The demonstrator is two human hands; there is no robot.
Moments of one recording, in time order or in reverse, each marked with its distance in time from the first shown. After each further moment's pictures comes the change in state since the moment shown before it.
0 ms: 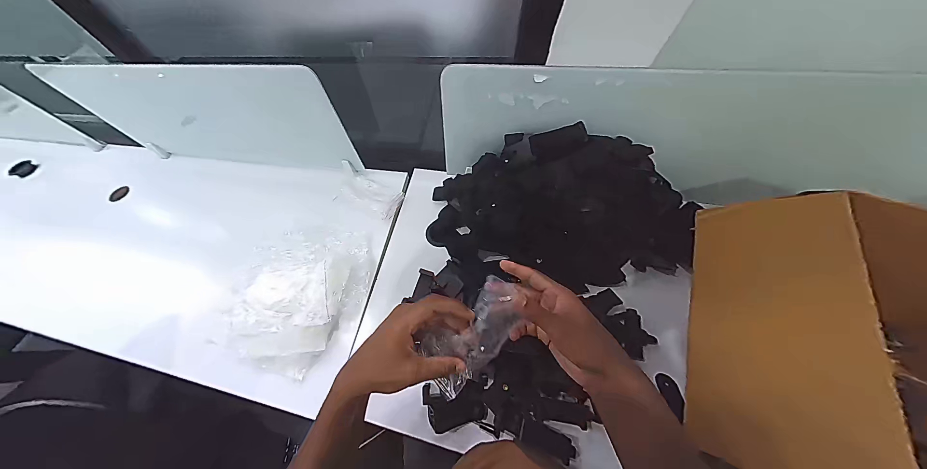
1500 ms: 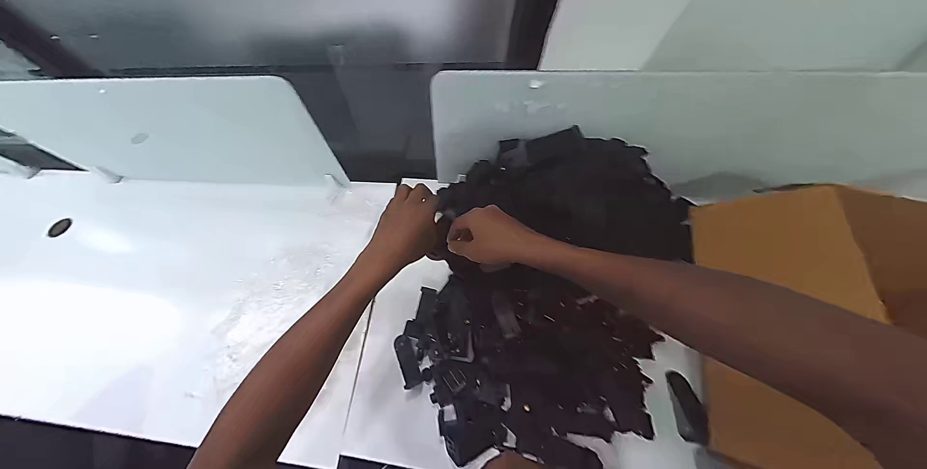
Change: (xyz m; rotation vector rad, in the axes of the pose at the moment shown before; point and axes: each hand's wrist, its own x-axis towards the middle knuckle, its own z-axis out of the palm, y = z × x) left_hand 0.145 -0.062 -0.111 1.145 0.007 -0.248; right_hand 0.171 -0.055 0.031 -1.244 -0.242 -0.051
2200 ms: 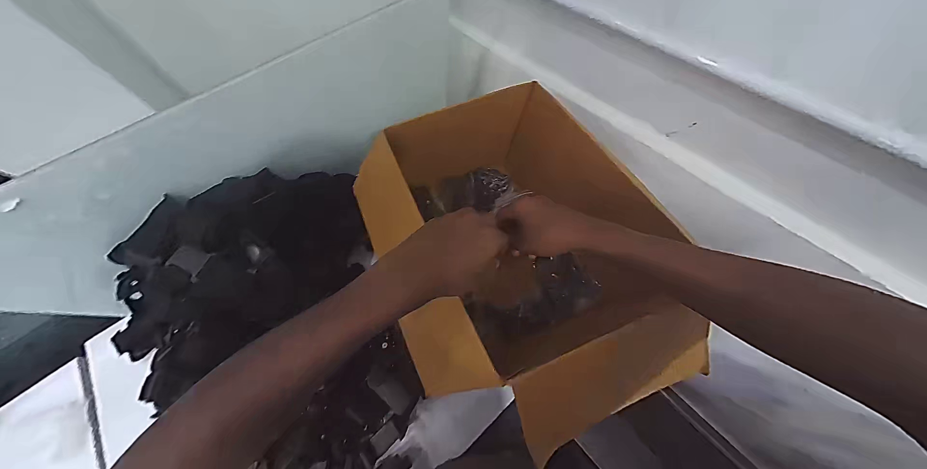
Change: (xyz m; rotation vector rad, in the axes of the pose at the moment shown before) left_hand 0.101 0.500 0.092 -0.082 -0.634 1.160; right_hand -0.444 0.286 -0.038 0.307 0.281 0.733
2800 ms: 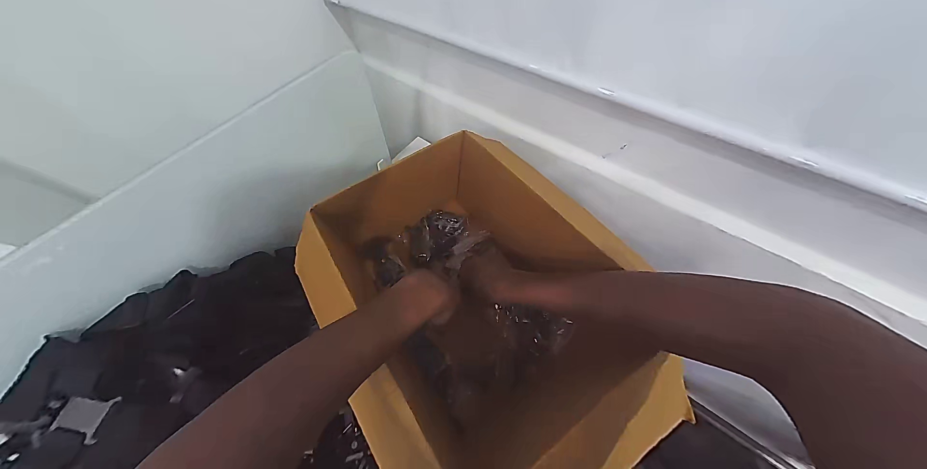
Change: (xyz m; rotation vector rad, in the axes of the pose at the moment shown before) left_hand 0.129 -0.031 0.028 0.307 -0.872 -0.343; right_hand 0.061 0.057 0.032 -0.203 -0.148 0.294
